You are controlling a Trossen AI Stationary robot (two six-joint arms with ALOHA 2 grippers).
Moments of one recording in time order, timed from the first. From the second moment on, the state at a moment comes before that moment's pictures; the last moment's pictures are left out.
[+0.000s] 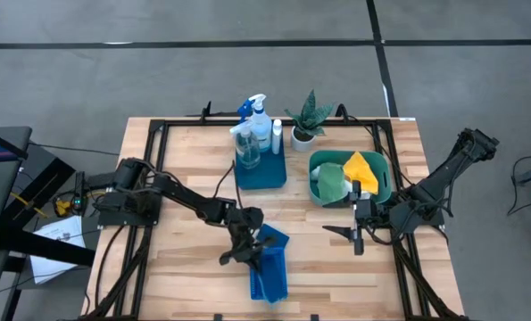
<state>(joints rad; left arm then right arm) -0.23 1.88 0.99 0.29 0.71 0.83 0.71 0.97 0.79 -0.12 0.76 0.20</state>
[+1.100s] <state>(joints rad) -0.16 1.88 0.92 0.36 0.78 0.81 0.71 0.97 0.79 -0.12 0.76 0.20</state>
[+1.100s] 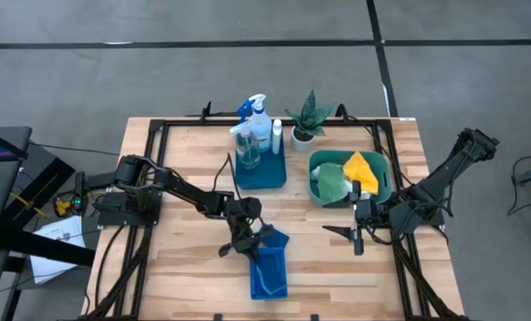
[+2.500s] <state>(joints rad) -0.16 1.84 0.92 0.35 0.71 0.68 0.71 0.97 0.79 -0.13 0.75 0.20</state>
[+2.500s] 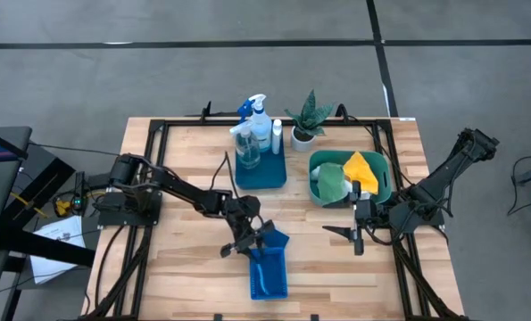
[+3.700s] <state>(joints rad) -0.25 1.75 0.92 0.40 0.50 0.59 0.71 0.97 0.79 -0.13 0.75 0.21</state>
